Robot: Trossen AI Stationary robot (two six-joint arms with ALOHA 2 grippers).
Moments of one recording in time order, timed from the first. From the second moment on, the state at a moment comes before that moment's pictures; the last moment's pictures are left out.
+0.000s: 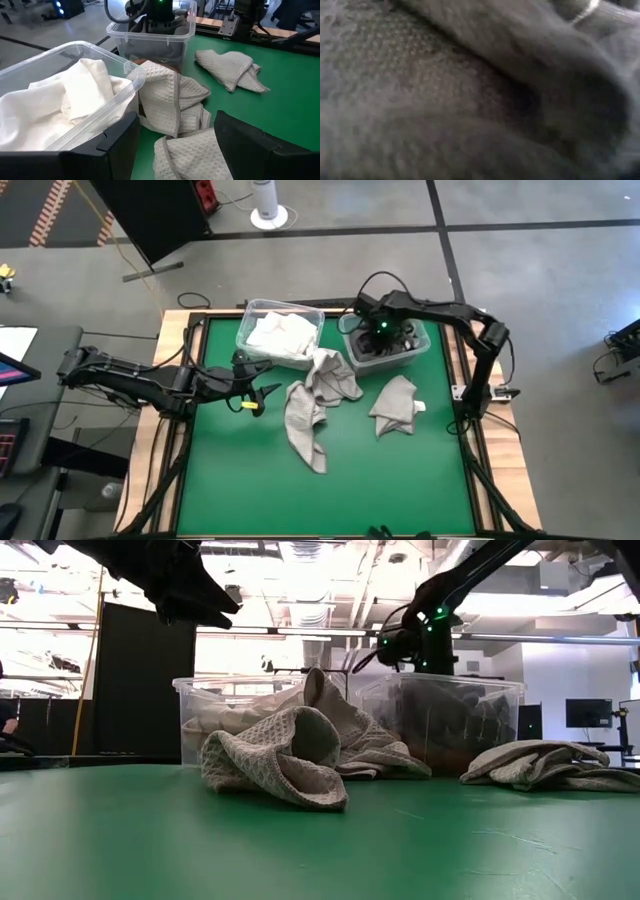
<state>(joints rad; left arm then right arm) -0.12 0.93 0.65 -0.10 -0.54 -0.22 -0.62 1.89 1.36 -1.04 0.08 0.51</state>
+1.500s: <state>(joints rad) -0.12 0.93 0.67 -0.17 -0.54 -0.21 -0.58 1.66 1.22 -1.06 0.04 0.58</state>
